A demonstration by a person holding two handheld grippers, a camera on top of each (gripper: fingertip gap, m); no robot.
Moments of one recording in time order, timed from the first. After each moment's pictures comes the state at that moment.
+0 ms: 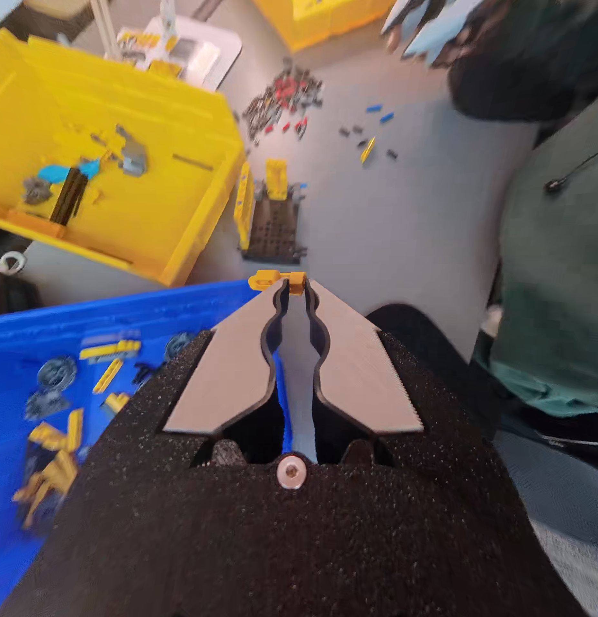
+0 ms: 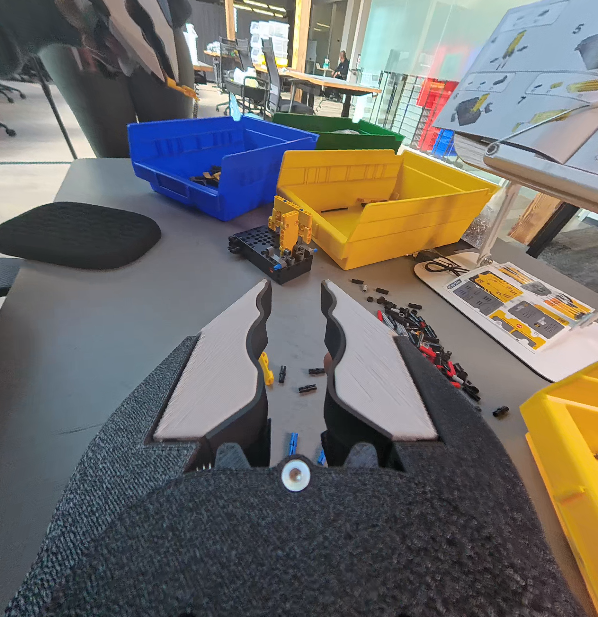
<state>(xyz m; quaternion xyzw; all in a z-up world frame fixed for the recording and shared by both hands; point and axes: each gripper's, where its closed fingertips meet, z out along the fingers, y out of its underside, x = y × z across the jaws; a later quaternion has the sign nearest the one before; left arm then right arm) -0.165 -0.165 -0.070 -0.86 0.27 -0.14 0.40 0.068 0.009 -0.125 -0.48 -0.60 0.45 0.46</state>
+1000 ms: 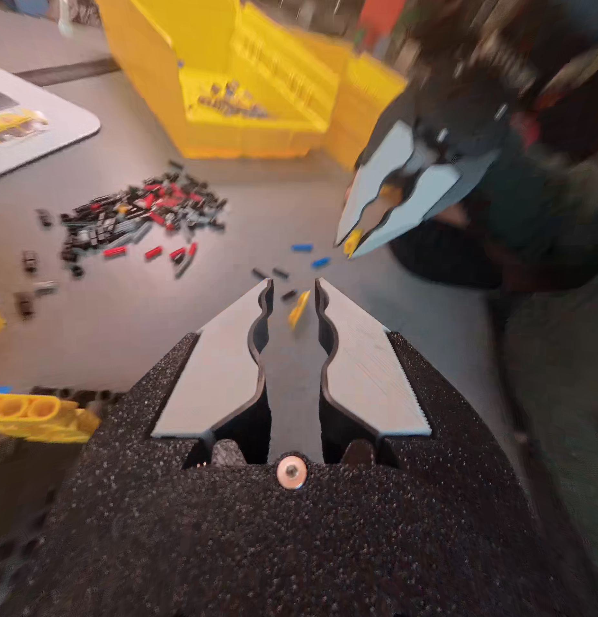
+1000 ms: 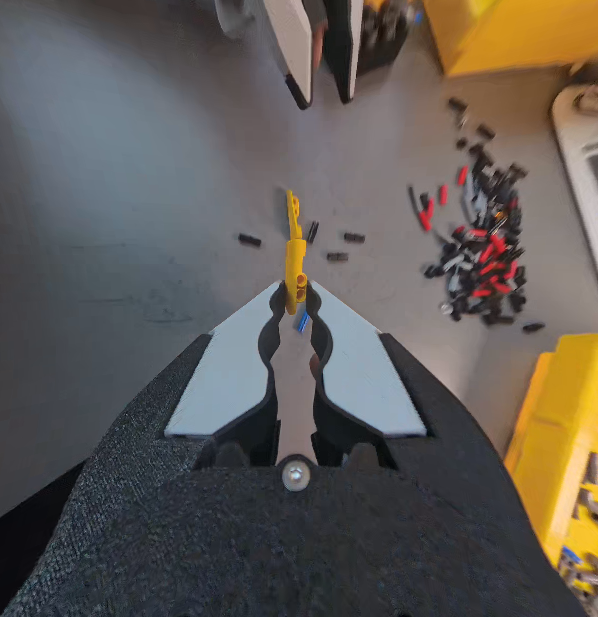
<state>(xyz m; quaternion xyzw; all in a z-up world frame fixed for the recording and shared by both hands) 0.027 -0.013 -0.178 -0.81 0.23 -0.29 0.46 0.110 0.005 -0.205 -0.52 -0.79 0.23 0.24</state>
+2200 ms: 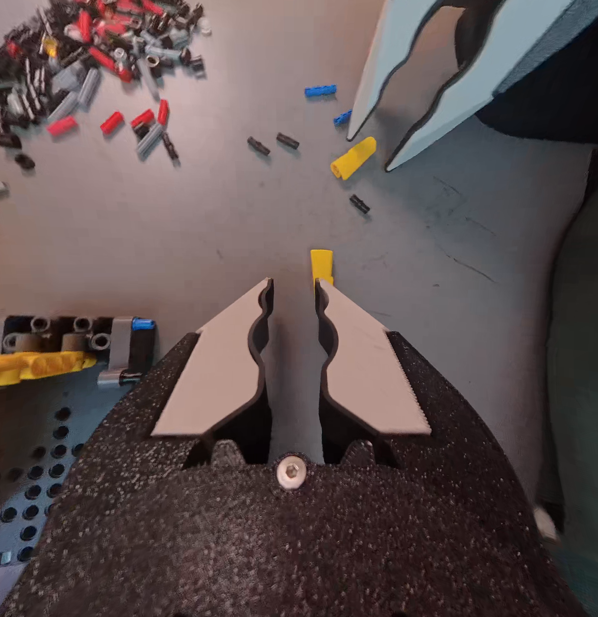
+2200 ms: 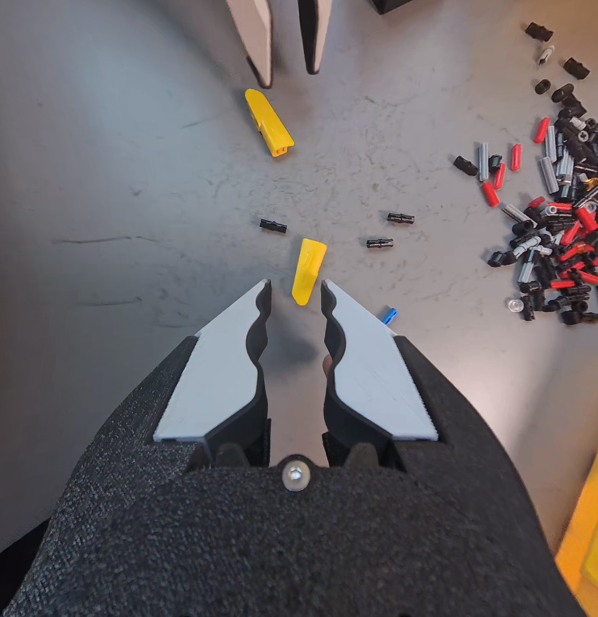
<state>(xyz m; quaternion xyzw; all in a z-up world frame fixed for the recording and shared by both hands) 0.019 -0.051 -0.225 -0.88 0.30 -0.20 0.30 0.112 -0.010 -0.238 -0.54 -0.79 0.22 0.20</state>
